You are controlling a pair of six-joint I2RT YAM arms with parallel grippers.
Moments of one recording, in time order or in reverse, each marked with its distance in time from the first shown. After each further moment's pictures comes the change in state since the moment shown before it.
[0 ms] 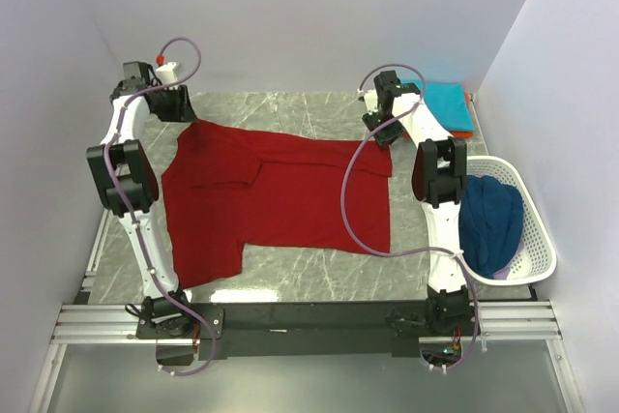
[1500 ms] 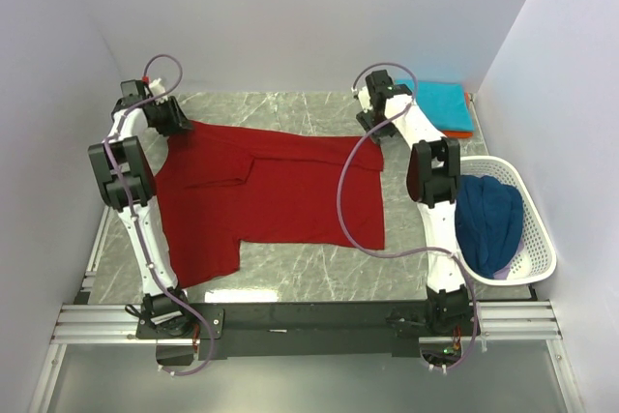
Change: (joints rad) left arm 0.065 0.191 0.010 0.179 0.013 -0.333; right arm 0.042 0.041 0.027 0.069 0.151 -0.017
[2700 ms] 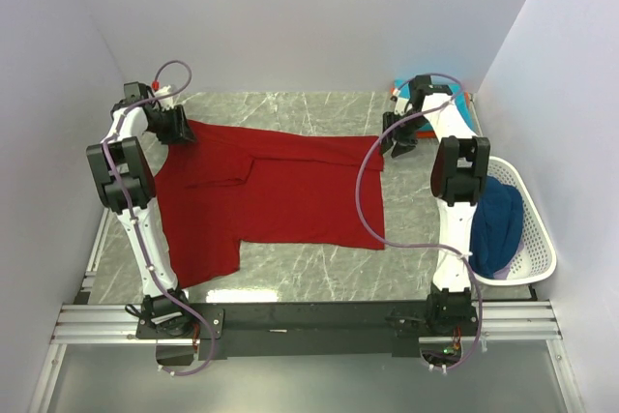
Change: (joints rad) left arm -0.015 -0.096 -0.089 -0.185 -0.005 0.214; right arm -0.207 -0.080 -0.093 -0.166 -0.572 0.356
